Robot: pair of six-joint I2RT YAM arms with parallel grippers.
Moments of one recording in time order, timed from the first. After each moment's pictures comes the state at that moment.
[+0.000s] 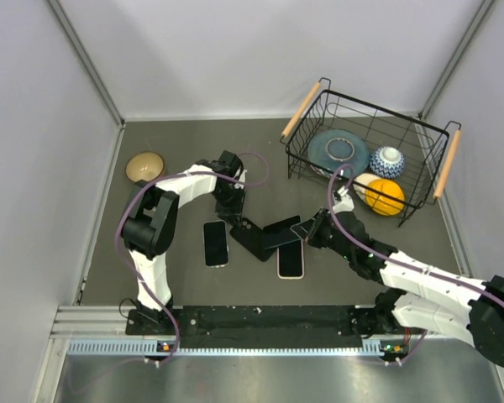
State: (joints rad) left arm -0.45 1.93 1.32 -0.74 0.22 -0.26; right arm 0.78 0.98 0.40 0.16 0.12 0.98
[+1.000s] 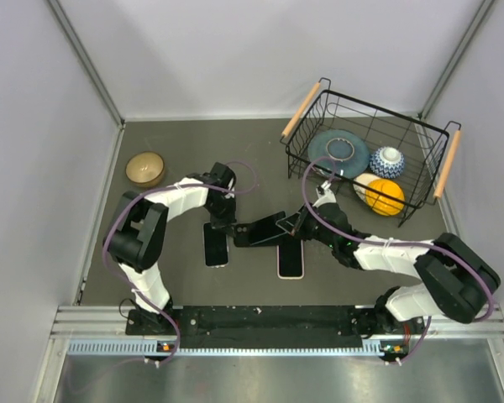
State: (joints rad) left arm -0.45 1.80 1.12 -0.66 0.23 -0.48; right arm 0.73 1.34 0.45 0.49 0.01 1.01
